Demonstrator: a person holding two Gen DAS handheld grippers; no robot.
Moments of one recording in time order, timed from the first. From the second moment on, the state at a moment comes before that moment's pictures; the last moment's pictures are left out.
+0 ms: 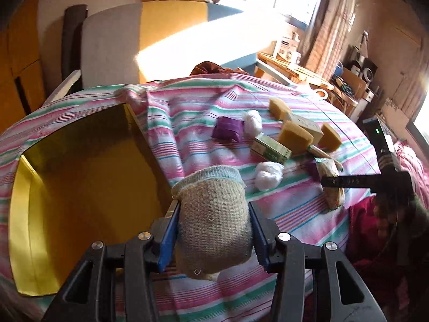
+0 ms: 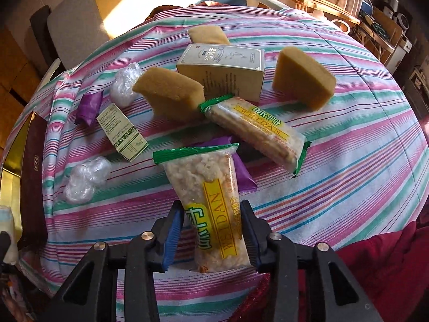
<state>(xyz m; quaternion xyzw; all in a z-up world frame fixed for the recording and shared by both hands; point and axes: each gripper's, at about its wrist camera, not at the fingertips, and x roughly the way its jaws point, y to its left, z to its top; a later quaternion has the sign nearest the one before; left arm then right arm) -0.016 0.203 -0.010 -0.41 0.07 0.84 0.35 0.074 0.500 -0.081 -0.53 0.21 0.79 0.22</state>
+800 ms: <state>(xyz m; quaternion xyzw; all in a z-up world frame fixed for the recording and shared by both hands) -0.260 0.059 -0.065 -0.49 0.06 0.87 0.08 0.066 0.497 -0.080 -0.52 0.22 0.80 0.19</state>
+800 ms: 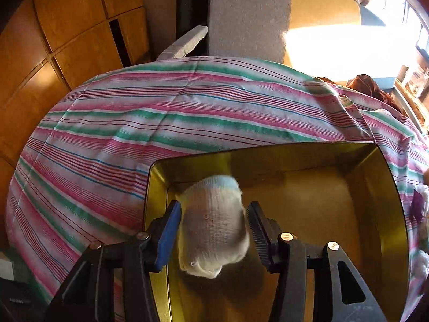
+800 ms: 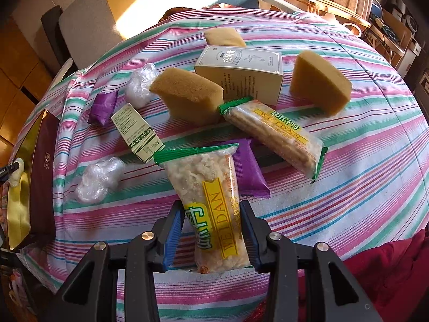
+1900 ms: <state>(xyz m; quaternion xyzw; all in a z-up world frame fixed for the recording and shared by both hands) -0.053 -0.052 -0.018 -0.39 -0.07 0.91 0.07 -0.074 0.257 0.010 -0.51 0.10 0.85 -0.11</state>
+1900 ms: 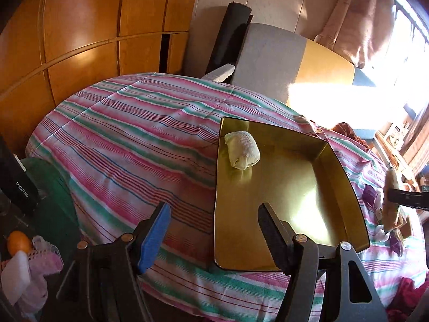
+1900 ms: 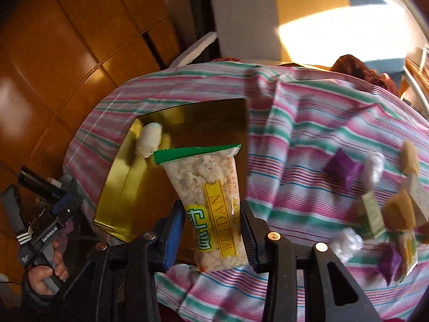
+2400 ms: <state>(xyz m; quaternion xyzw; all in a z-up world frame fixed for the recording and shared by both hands) -0.043 -0.093 -0.034 -0.41 -0.12 0.90 0.05 -0.195 0.122 -0.091 -0.66 0.15 0.73 -0.10</state>
